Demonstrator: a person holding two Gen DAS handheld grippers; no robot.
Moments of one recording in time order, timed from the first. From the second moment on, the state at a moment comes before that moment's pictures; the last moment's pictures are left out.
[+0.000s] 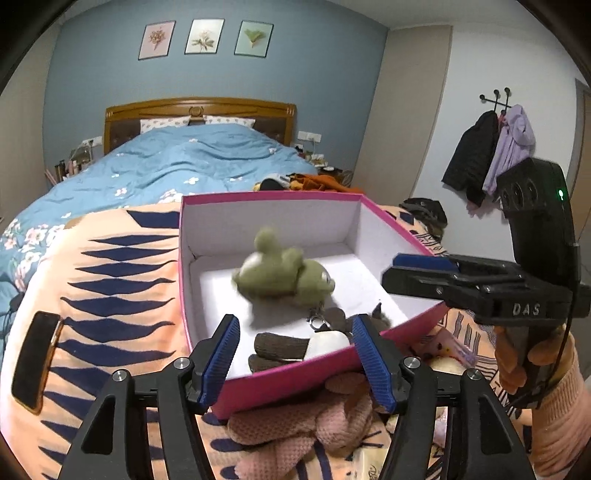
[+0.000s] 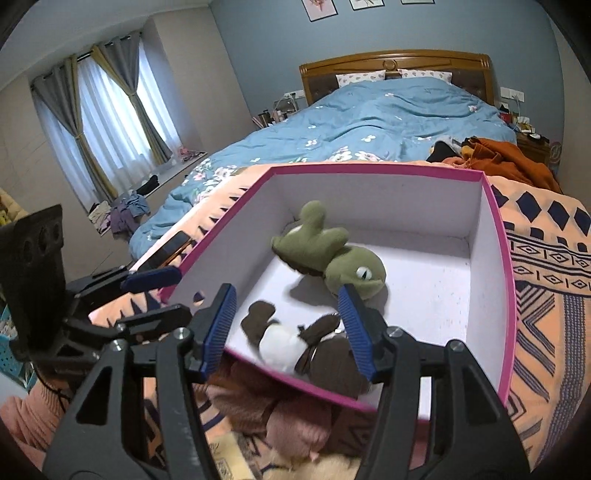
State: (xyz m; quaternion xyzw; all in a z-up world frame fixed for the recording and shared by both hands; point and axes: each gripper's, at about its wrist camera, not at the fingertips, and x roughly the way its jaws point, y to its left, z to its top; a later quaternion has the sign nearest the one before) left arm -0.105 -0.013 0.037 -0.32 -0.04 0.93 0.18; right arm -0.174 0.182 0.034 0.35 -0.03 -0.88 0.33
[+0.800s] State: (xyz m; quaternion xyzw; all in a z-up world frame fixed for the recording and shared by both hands) left arm -0.051 -0.012 -0.004 -0.34 -0.06 0.92 0.20; right arm -0.088 0.211 -0.024 0.38 -0.04 -0.88 0.30
